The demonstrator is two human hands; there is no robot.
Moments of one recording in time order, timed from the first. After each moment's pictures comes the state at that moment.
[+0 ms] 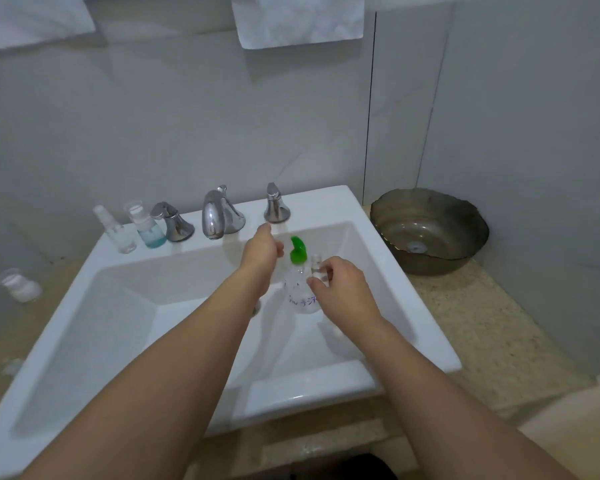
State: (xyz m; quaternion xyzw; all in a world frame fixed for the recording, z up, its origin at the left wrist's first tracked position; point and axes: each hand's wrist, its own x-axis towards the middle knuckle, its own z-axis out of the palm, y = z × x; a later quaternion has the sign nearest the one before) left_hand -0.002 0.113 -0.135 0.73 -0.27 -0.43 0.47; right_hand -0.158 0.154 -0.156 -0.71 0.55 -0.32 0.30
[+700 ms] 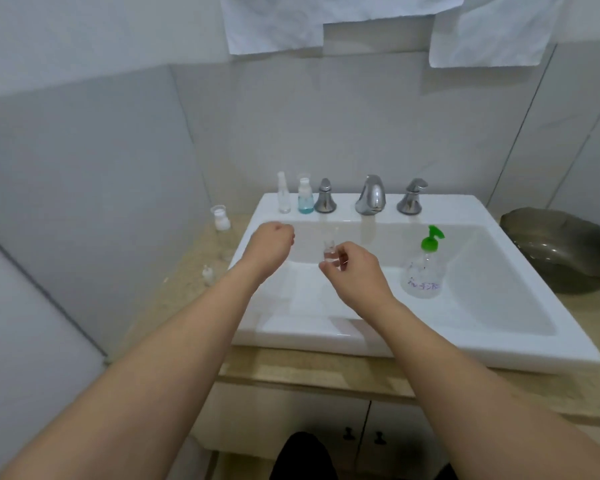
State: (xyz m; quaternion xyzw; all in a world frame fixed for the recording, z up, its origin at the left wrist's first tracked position) left_hand 0.168 0.320 -0.084 0.77 -0.37 -0.25 0.46; right_hand -0.001 0.286 -0.108 -0.78 0.43 -0.30 0.33
